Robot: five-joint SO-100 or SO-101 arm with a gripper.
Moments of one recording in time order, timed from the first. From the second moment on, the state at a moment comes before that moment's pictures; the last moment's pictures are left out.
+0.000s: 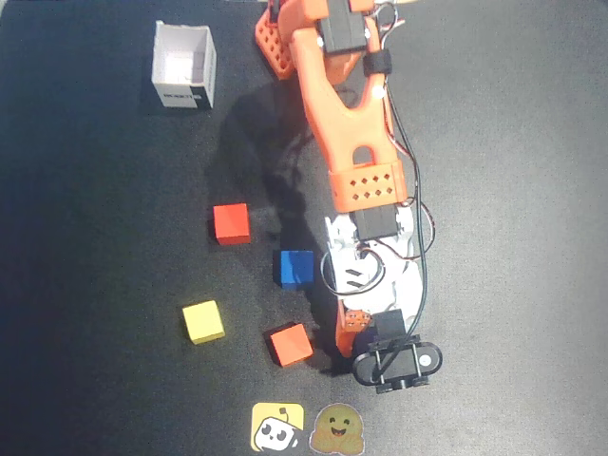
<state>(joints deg) -16.9 71.8 102.5 31.6 94.0</state>
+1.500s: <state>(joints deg) 9.1 96.9 109.2 57.6 89.1</state>
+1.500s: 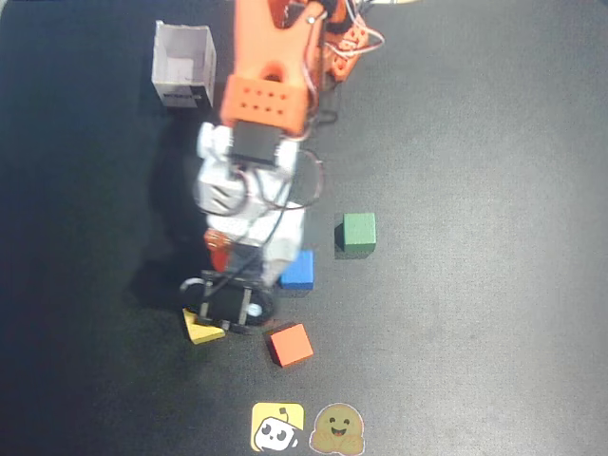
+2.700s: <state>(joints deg) 14.2 92.7 106.1 58.4 87.3</state>
